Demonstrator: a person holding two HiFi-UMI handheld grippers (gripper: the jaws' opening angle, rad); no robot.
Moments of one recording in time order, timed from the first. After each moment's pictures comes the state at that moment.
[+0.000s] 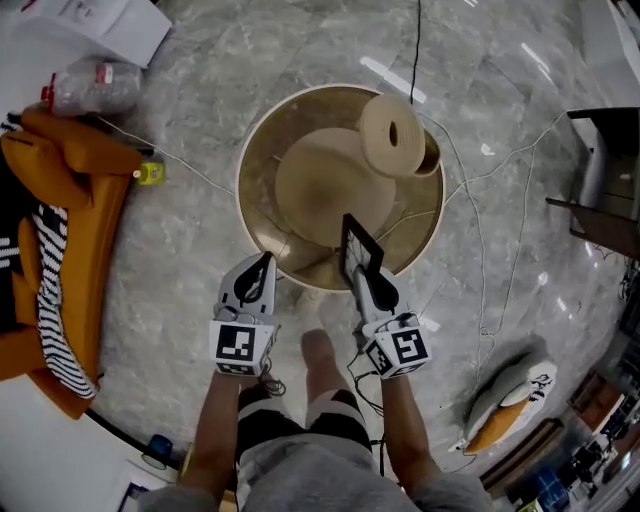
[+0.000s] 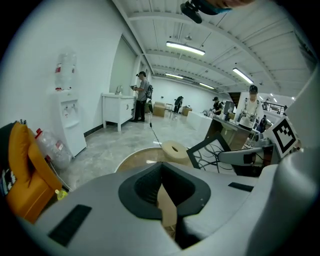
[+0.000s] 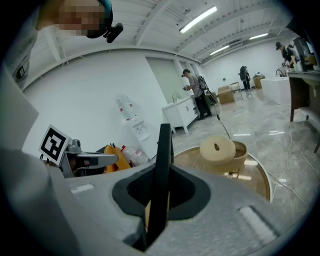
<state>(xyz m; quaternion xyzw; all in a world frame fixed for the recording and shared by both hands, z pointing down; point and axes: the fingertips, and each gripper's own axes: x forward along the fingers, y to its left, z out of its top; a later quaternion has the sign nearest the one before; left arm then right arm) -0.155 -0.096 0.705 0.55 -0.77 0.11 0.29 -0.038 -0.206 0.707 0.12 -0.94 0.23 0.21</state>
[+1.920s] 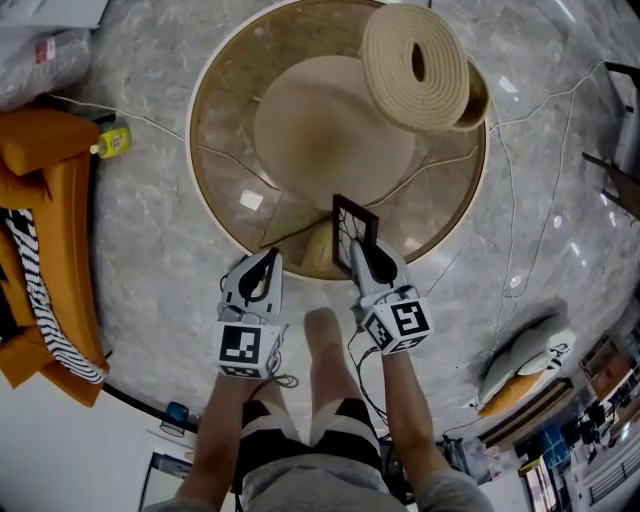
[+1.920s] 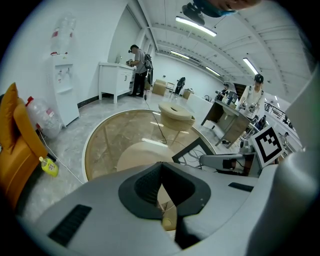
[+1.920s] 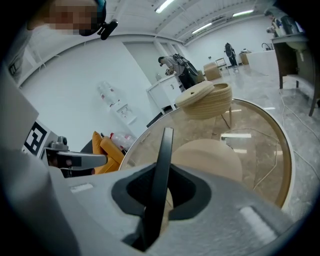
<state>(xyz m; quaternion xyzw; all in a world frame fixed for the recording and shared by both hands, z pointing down) -0.089 -0.107 0.930 0.55 -0.72 0.12 0.40 0.001 -0.213 0.964 0.14 -0.90 0.32 0.28</state>
